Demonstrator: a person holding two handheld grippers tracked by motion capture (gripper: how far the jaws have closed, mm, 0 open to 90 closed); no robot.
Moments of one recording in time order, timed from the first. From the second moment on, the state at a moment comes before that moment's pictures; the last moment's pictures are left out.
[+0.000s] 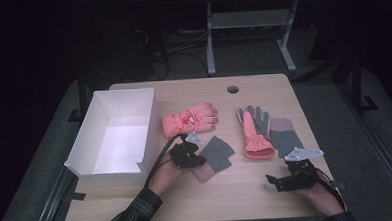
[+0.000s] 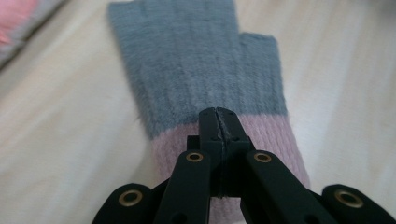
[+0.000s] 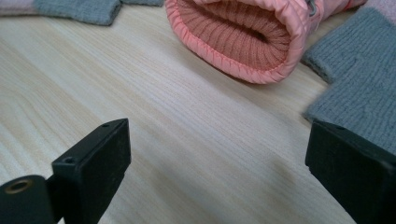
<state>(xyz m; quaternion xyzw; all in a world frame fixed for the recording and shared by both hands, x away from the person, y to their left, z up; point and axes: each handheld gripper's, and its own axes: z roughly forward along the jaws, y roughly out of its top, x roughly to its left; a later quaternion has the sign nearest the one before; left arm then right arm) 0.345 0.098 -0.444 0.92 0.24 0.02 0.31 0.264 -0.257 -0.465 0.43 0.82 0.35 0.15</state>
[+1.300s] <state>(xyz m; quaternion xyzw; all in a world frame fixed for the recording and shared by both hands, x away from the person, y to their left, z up) 0.297 0.072 -0.446 0.93 0.19 -0.04 0.31 0.264 -0.257 -0.465 0.43 0.82 0.34 0.15</state>
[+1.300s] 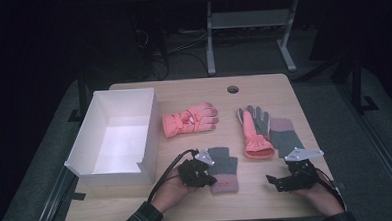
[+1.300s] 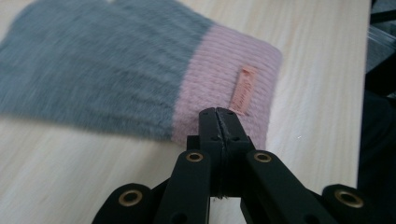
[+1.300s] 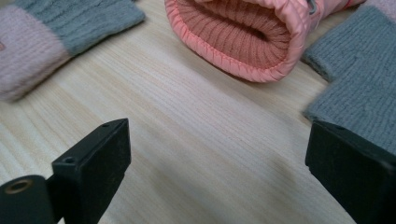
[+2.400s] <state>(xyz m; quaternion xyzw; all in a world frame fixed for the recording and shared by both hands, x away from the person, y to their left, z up) 0.297 0.098 -0.438 0.92 0.19 0.01 0.35 0.262 -0.258 -0.454 0.43 0.83 0.34 0.13</state>
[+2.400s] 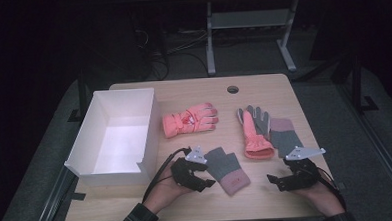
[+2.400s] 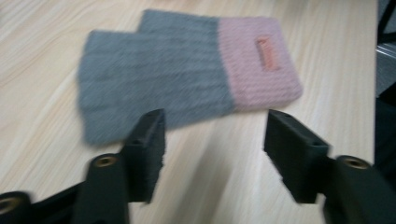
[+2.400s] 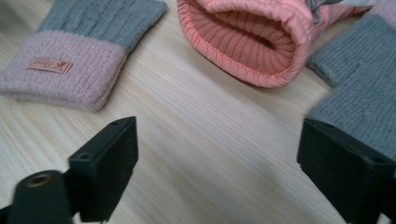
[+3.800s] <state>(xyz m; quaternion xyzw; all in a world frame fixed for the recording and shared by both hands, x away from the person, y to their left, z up) 0.296 0.122 -0.453 0.91 0.21 0.02 0.36 0.344 -0.338 -0.456 0.52 0.78 0.28 0.19</state>
